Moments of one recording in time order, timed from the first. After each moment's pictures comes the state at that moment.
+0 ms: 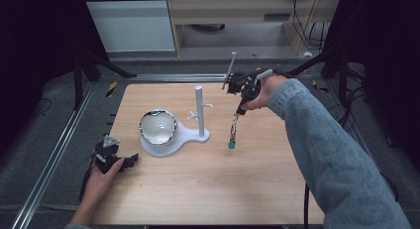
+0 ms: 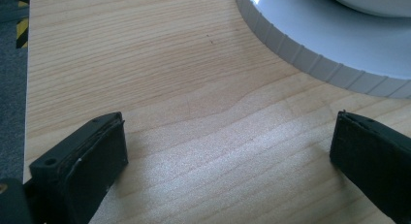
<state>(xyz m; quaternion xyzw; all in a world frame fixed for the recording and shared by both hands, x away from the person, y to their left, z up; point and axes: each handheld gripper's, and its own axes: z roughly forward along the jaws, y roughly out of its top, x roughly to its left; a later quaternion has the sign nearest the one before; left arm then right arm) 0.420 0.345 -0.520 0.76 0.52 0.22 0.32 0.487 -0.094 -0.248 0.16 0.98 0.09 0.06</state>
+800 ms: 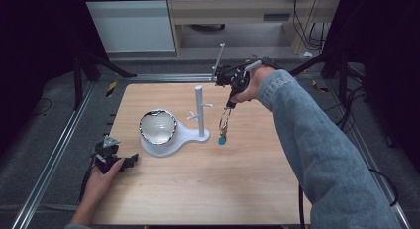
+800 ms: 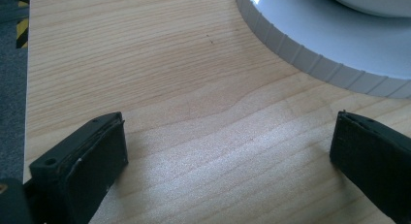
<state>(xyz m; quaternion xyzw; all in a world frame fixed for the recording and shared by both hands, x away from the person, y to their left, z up) 0.420 0.345 -0.520 0.76 0.52 0.22 0.32 0.497 -0.067 -0.234 0.15 0.98 0.09 0.07</state>
